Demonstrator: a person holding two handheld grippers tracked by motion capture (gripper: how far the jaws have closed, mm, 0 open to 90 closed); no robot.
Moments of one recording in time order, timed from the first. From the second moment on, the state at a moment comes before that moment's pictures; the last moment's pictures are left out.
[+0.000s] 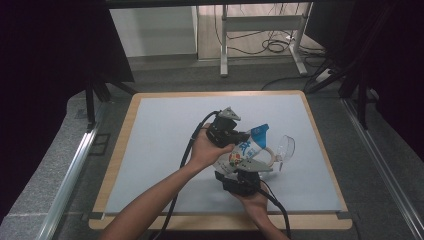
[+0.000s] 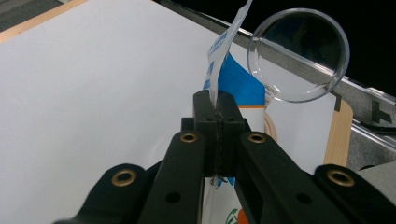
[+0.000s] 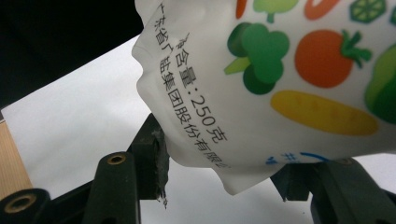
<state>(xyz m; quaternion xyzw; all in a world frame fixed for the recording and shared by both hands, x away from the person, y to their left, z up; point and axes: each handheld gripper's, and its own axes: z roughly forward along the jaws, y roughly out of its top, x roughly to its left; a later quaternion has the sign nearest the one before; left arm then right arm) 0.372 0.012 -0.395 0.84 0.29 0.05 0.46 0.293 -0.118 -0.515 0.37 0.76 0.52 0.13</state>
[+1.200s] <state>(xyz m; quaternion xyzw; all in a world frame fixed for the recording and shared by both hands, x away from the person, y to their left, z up) 0.381 -0.008 -0.380 0.88 0.27 0.06 0.39 0.287 -0.110 -0.504 0.37 0.74 0.54 0.14</state>
